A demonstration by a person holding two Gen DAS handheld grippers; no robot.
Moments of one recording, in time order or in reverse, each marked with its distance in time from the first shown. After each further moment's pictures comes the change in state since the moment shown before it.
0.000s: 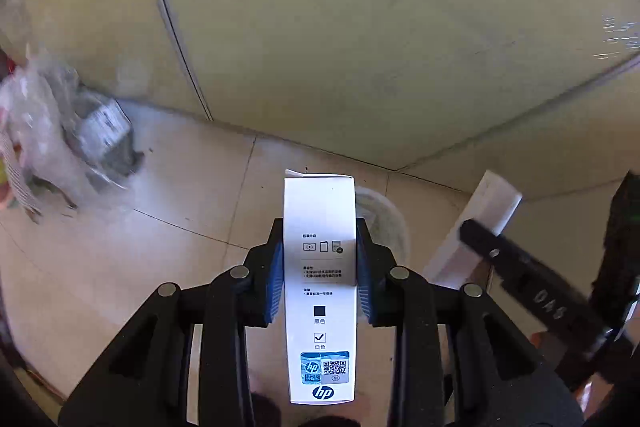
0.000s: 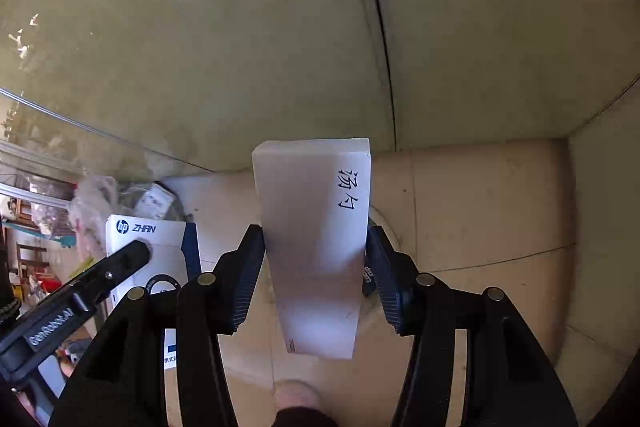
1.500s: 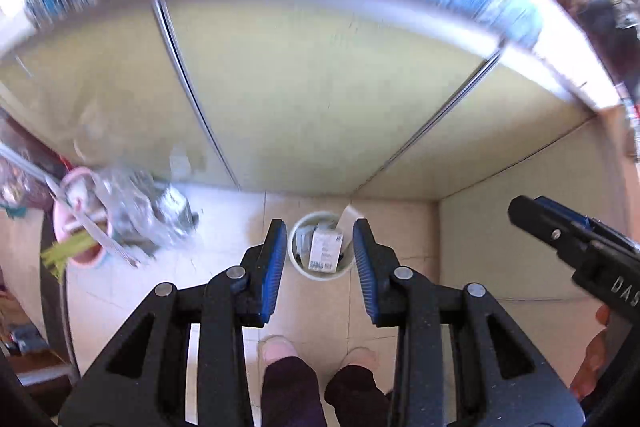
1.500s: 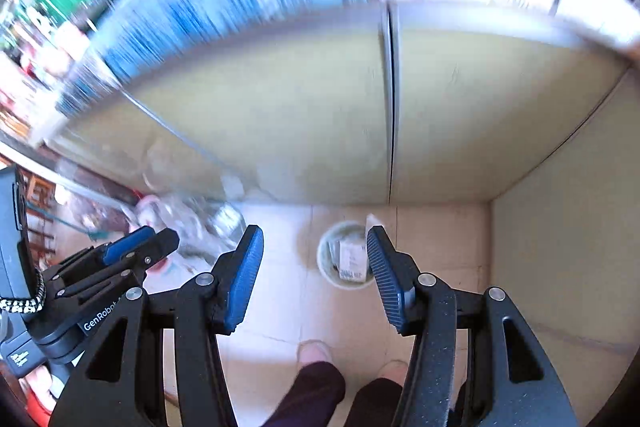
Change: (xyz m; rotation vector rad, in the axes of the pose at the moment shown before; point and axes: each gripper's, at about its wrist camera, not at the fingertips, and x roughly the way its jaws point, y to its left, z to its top) left arm -0.367 -0.084 0.024 0.230 -0.129 0.014; right arm -0.375 0.124 0.034 -0.102 -0.149 -0.017
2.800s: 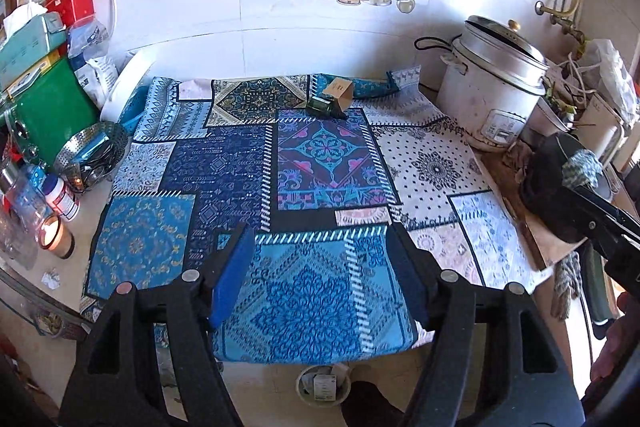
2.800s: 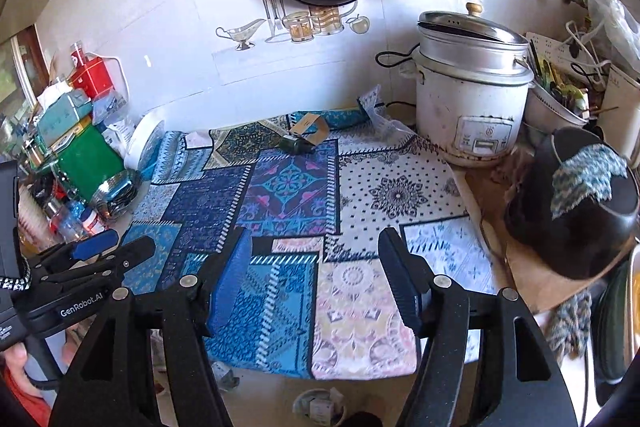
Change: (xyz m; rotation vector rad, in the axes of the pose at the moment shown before) left arm -0.169 -0.105 0.278 0.132 -0.356 0.035; right arm -0.192 -0.010 0.228 -0.067 -0.457 -0.070
